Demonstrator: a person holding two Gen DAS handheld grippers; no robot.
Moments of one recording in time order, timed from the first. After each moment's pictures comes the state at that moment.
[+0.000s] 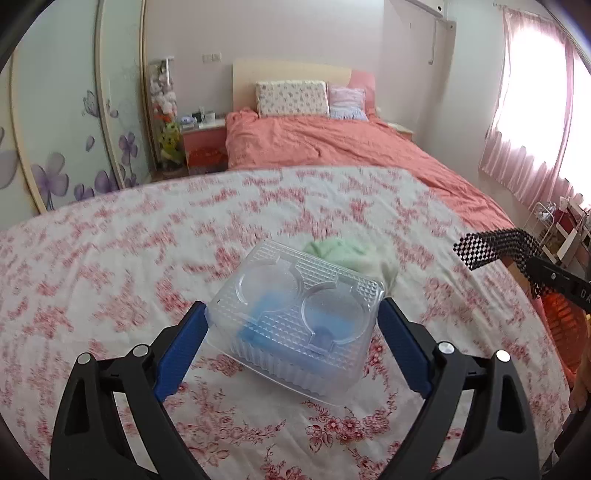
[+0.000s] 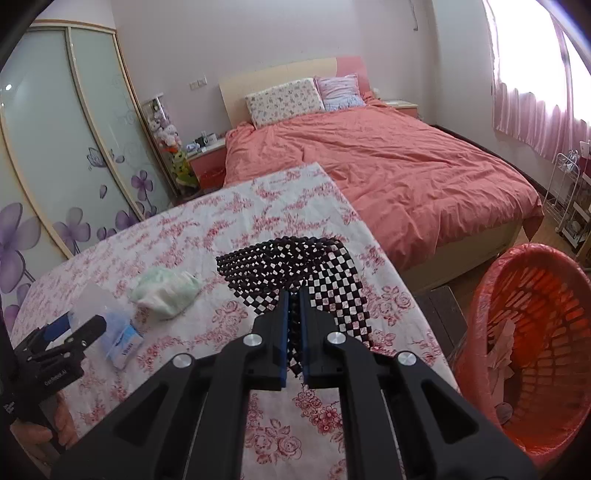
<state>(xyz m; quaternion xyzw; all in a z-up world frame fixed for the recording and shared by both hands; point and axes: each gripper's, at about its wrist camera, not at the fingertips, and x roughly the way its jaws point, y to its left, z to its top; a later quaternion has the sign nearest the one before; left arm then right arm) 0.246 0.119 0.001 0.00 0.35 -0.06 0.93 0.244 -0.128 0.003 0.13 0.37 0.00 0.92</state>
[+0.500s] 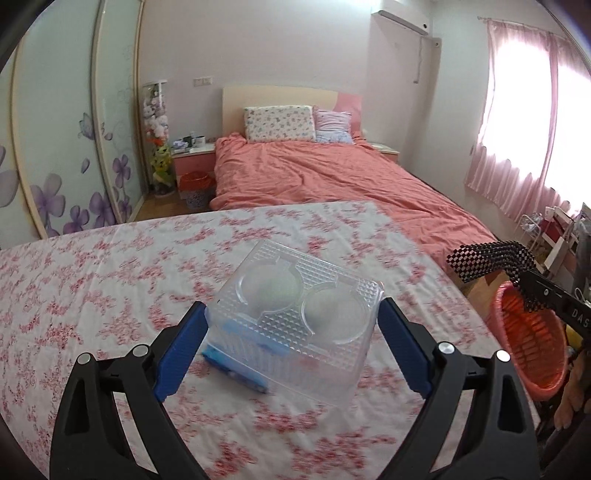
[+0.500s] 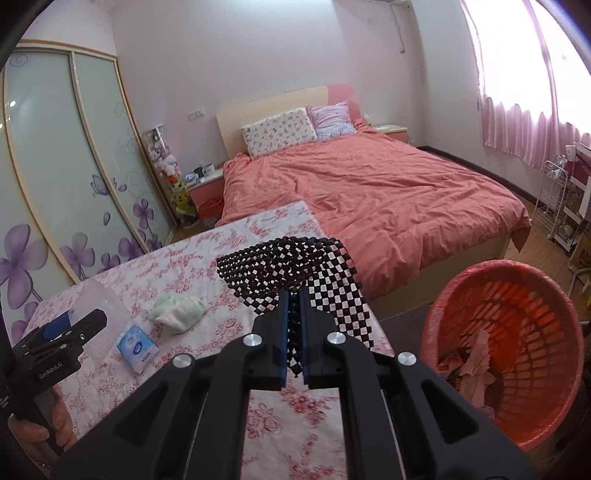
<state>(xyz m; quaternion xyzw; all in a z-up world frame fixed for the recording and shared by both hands) 0.218 0.079 0.049 0.00 0.31 -0.08 0.95 0.193 -0.160 0.051 0.14 0.31 -0.02 0.94</state>
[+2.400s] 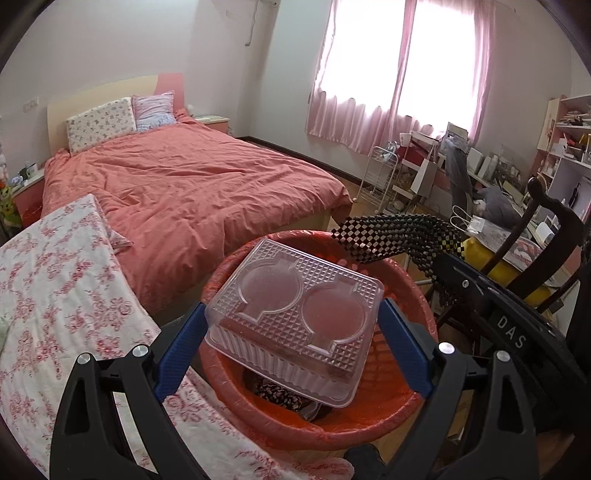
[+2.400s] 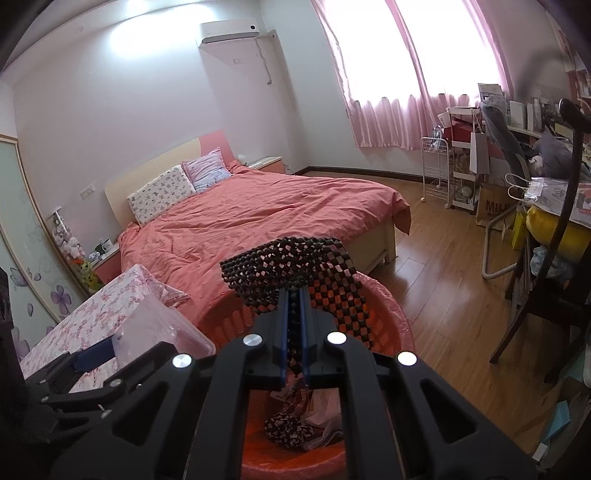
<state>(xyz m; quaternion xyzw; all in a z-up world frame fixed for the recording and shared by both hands) 0.174 -0.230 0.004 0.06 0.34 -0.37 0.86 0.073 -0.383 0.002 0.21 0.24 -0.23 0.92</state>
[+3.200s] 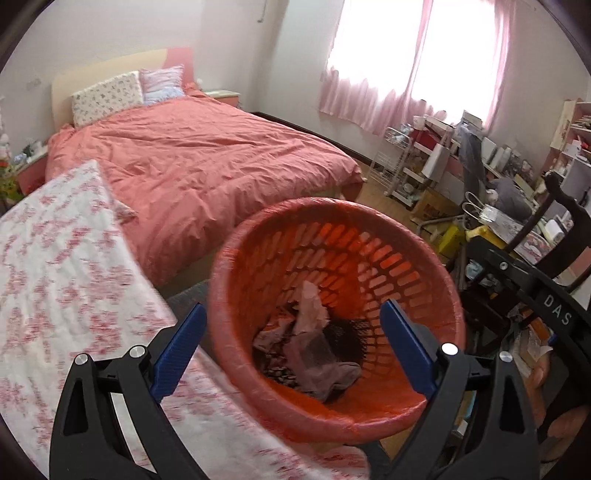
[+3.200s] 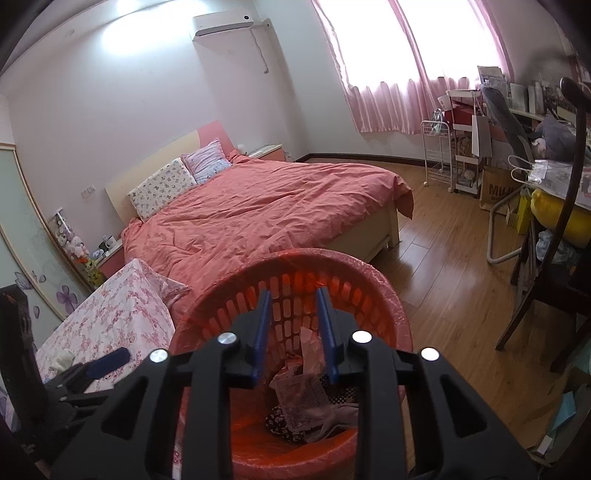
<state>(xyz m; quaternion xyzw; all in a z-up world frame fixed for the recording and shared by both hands) 0.186 -0.212 -0.012 0.06 0.38 -0.34 0.86 0.072 -0.396 -0.010 0.23 0.26 -0.22 0.91</state>
